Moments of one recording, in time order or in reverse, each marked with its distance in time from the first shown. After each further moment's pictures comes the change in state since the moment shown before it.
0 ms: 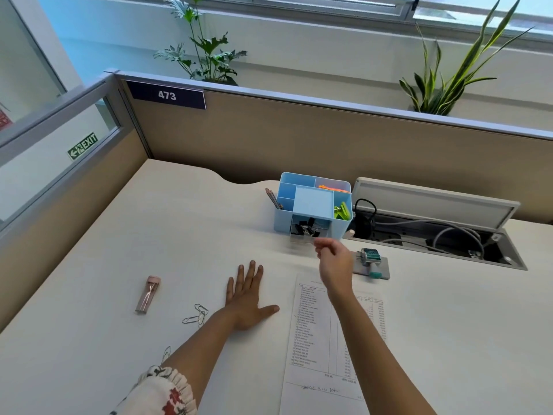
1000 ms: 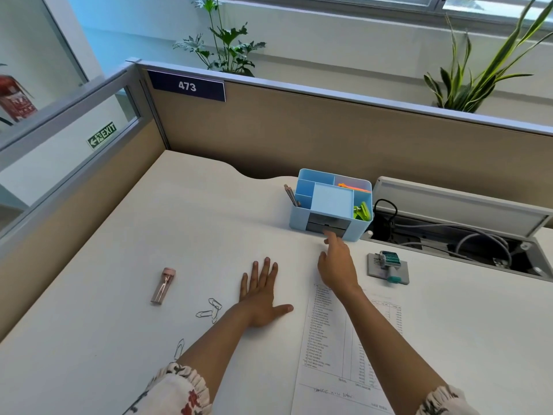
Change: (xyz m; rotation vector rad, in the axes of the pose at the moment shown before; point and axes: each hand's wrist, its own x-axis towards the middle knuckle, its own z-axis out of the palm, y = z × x) left_hand 0.001 0.001 -0.002 0.023 -0.028 -0.008; right_hand 0.040 0.046 0.030 -0.711 -0.177 -0.301
